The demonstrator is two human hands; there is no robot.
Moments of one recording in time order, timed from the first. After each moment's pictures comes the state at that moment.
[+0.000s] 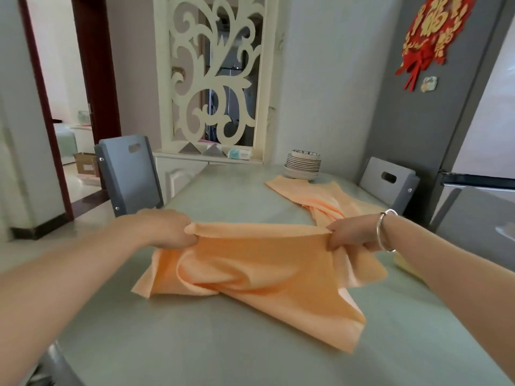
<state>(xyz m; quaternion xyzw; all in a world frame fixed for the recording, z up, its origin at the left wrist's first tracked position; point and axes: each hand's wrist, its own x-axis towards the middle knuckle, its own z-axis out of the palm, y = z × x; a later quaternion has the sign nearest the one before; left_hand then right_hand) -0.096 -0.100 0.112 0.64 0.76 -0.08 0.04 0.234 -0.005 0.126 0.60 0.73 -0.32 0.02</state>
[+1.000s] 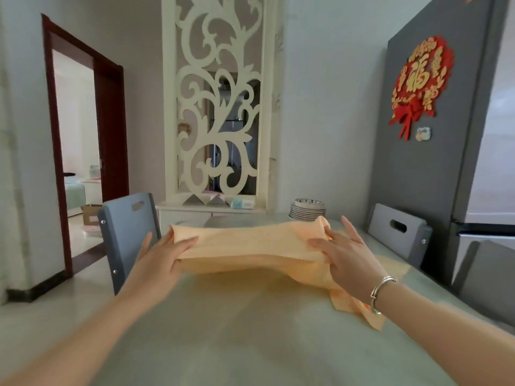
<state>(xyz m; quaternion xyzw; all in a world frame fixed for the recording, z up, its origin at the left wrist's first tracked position) -0.123 -0.059 0.127 0.64 0.68 0.34 -0.14 0.216 0.052 0.147 0.36 0.85 0.29 -0.26</state>
